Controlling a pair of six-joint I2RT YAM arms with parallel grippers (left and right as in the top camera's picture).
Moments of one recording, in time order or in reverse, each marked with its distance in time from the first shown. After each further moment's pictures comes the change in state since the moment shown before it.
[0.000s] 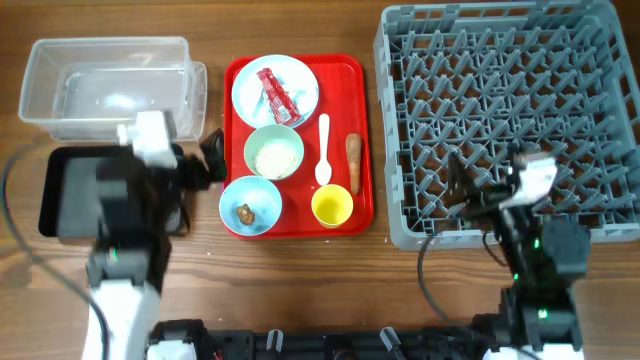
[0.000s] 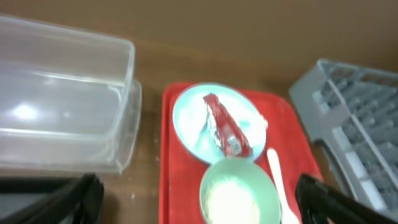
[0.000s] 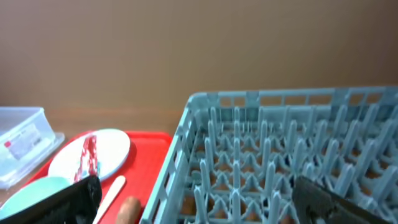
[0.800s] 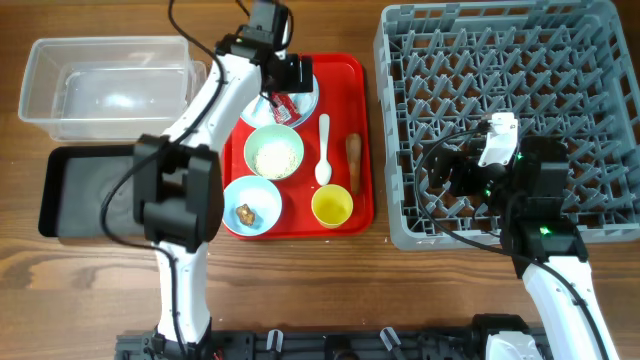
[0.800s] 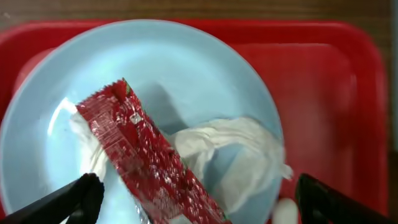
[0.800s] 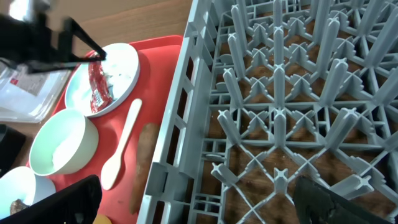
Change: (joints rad) left arm -0.332 1.293 1.165 -0.517 -0.174 -0.103; right arm 0.000 0.473 0.233 -0.245 -0.146 0.052
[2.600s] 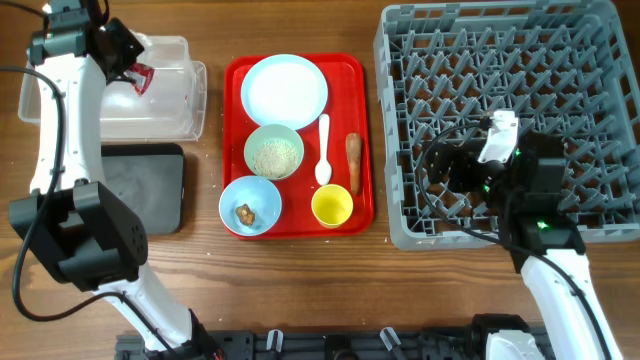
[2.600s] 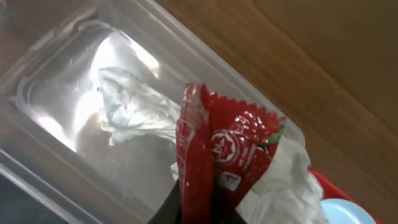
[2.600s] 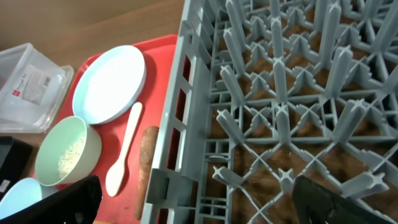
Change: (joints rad) left arm 0.504 -0.240 0.013 -0.103 -0.115 -0.197; right arm 0.000 0.043 0.002 0.029 -0.003 0.066
